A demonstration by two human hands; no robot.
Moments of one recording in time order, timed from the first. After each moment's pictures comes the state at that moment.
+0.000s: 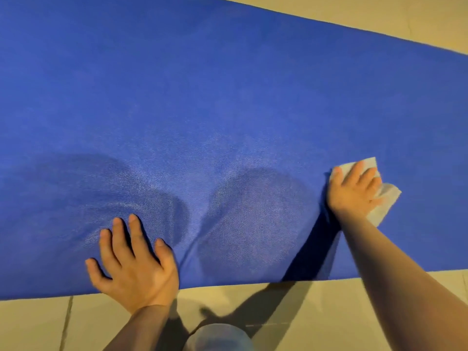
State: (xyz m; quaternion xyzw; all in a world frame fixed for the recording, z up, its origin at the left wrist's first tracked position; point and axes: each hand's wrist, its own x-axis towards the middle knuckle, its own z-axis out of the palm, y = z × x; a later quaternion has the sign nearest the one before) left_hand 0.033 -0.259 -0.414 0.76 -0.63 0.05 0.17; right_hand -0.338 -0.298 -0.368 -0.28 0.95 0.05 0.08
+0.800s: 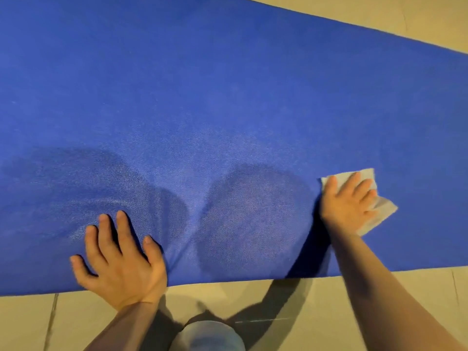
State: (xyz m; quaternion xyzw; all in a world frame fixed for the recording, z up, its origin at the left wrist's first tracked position) left_hand 0.032 -0.258 -0.413 0.76 -0.62 0.04 0.18; right_hand -0.324 -0.276 -0.370 -0.24 0.97 0.00 0.06
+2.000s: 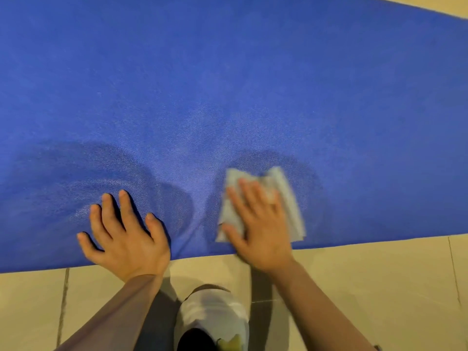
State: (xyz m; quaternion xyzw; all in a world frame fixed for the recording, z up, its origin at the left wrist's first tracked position) left_hand 0.034 -0.258 -0.414 0.76 -0.63 0.04 0.18; right_hand -0.182 -0.212 -0.376 -0.69 0.72 -0.07 0.11
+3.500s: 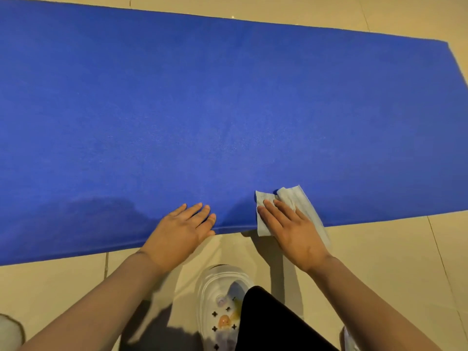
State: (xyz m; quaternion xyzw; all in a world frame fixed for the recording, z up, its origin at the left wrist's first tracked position) left_hand 0.044 -0.284 -0.352 0.21 -0.97 -0.02 0.13; right_hand -0.213 -0.167 -0.325 -0.74 0.67 0.05 0.05
